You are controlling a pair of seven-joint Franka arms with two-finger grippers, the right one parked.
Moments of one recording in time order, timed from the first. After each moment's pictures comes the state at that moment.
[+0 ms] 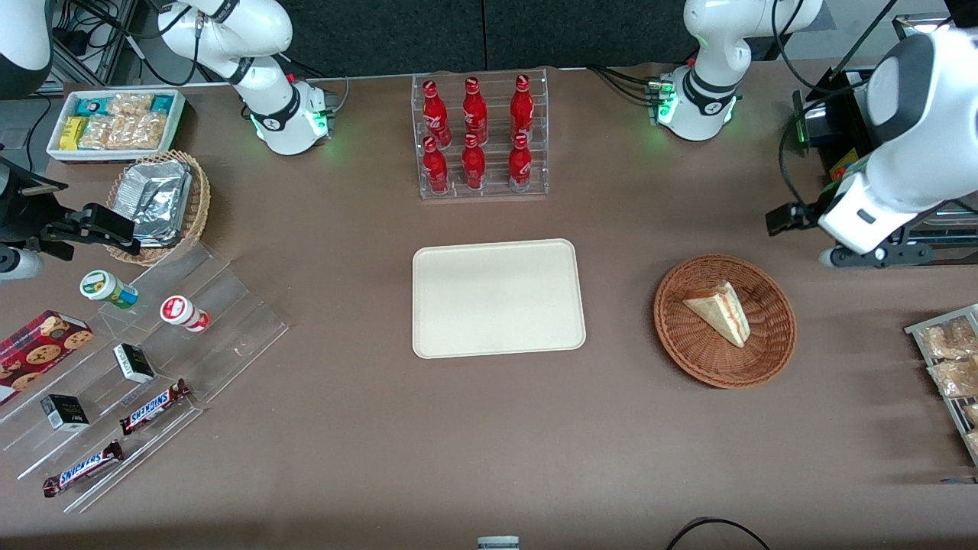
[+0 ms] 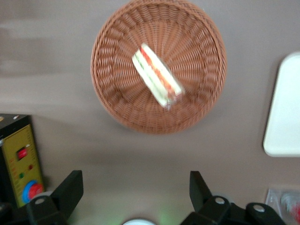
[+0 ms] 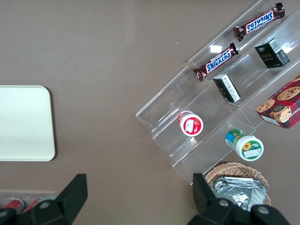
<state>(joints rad) 0.03 -0.04 -0.09 -1.95 0.02 1.75 -0.14</state>
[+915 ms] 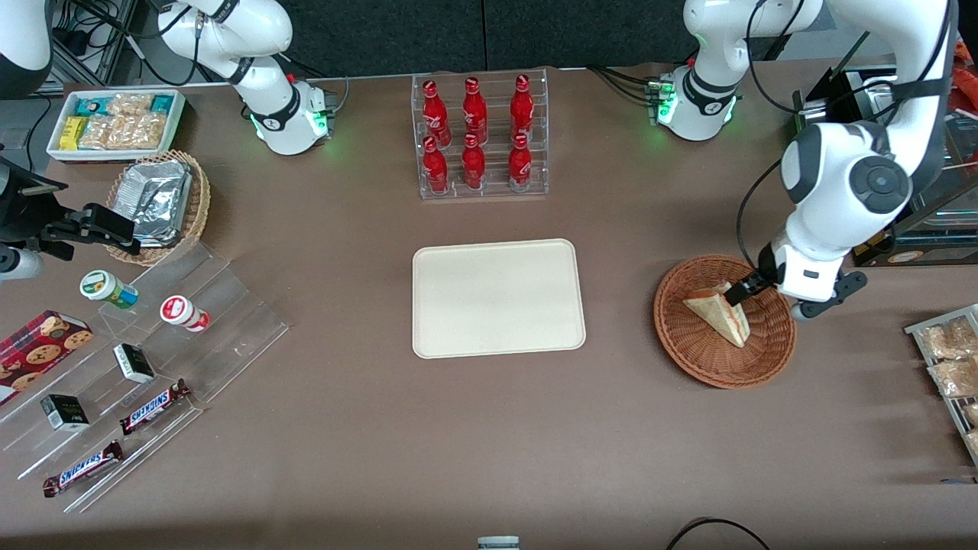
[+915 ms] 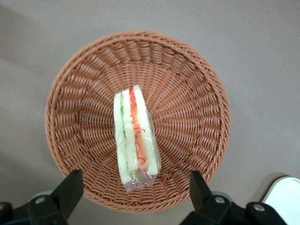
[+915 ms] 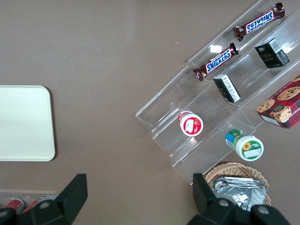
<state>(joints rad) 0.00 0.08 -0.11 -2.19 0.02 2.29 -0.63</state>
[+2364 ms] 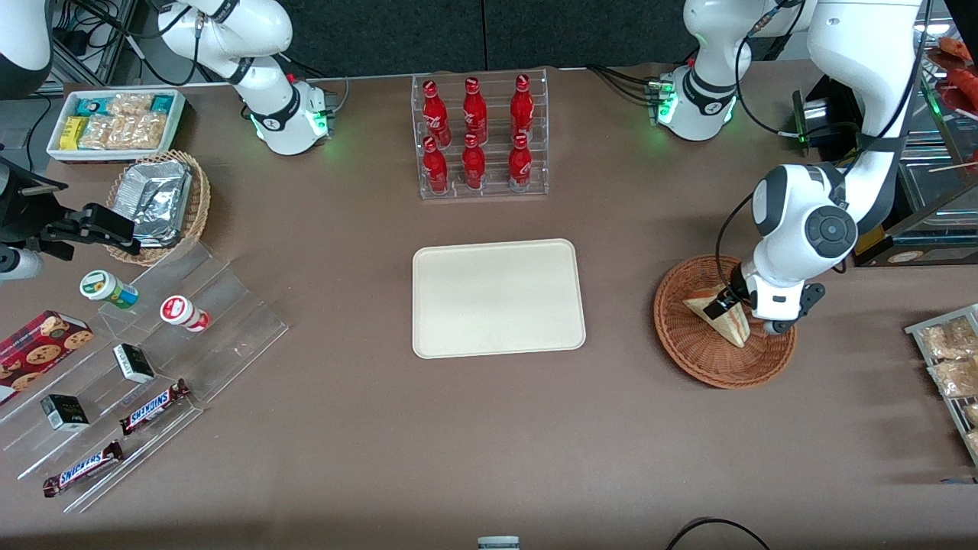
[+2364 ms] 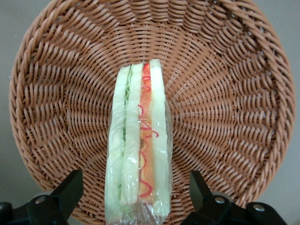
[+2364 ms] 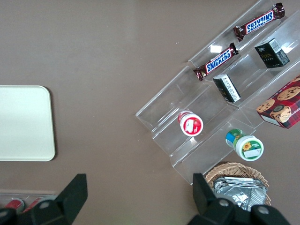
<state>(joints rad) 0.01 0.24 -0.11 -2.22 0.02 2.39 -0.80</state>
